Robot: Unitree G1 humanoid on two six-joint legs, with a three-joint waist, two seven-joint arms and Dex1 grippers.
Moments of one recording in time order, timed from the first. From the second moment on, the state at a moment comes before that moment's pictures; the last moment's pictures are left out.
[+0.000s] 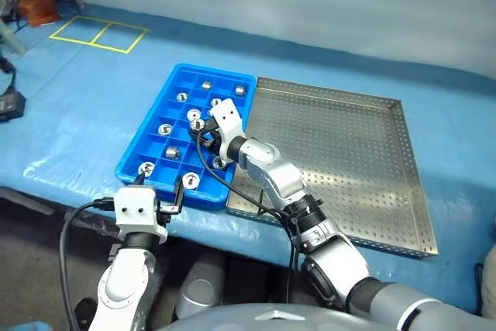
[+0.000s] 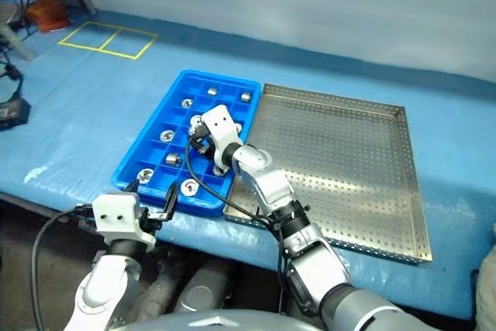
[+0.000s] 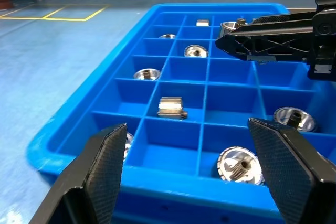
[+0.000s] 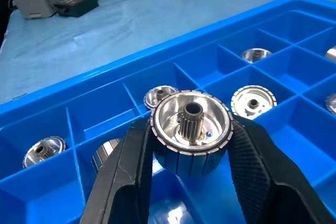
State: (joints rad) left arm 0.52 0.08 -0.07 -0.76 -0.01 0.32 -0.01; right arm -0.64 0.13 0.27 0.37 0.12 0.37 0.37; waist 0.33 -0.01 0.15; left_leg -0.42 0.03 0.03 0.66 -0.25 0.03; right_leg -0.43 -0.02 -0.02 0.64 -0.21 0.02
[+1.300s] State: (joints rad) left arm 0.38 0.14 -0.05 -0.76 -0.01 0.36 -0.09; right arm -0.54 0.03 0.19 0.20 0.11 0.47 0.38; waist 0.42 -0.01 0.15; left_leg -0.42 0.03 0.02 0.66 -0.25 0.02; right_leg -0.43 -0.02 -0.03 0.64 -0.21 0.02
